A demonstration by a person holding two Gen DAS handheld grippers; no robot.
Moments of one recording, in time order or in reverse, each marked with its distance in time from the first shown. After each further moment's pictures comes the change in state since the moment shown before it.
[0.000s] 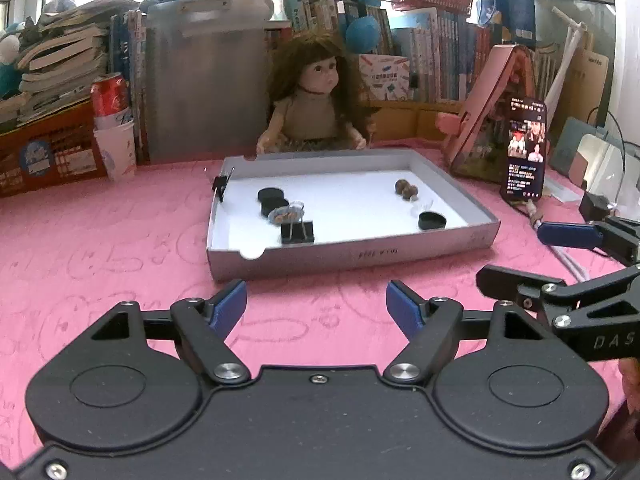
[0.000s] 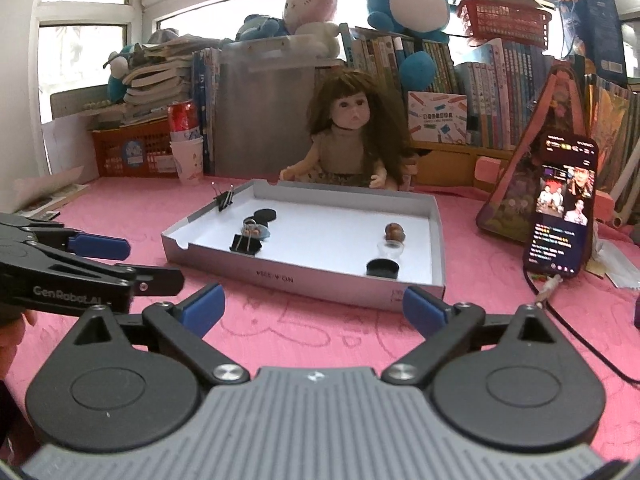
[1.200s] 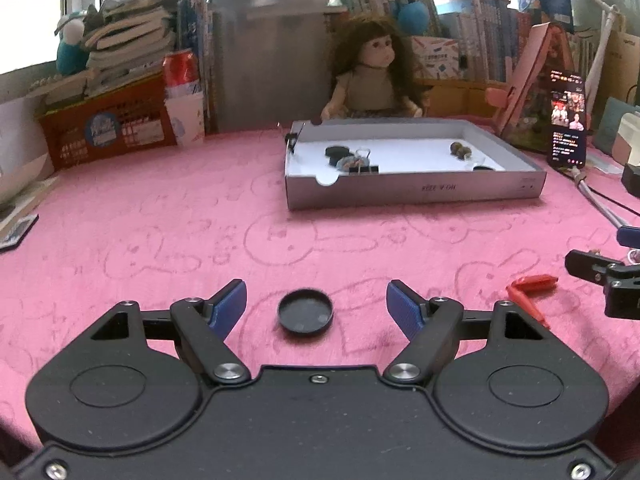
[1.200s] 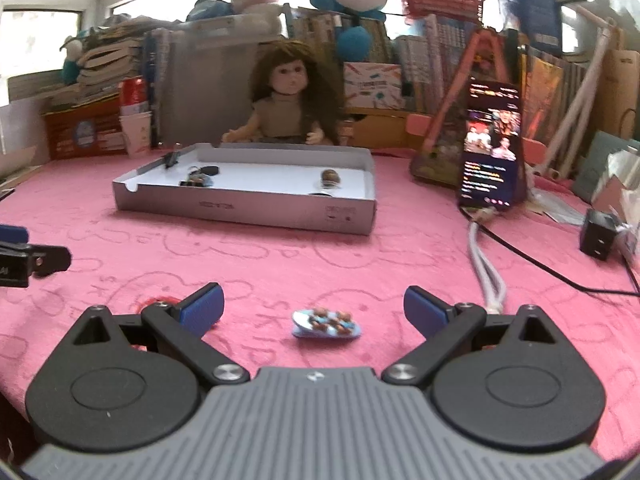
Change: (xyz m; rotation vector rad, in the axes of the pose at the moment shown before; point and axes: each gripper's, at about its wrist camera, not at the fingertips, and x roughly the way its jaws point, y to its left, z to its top) left arm -0.029 0.013 -0.063 -0.030 0.010 0.174; right arm -0.021 -0.008 -0.062 0.043 0.016 -0.181
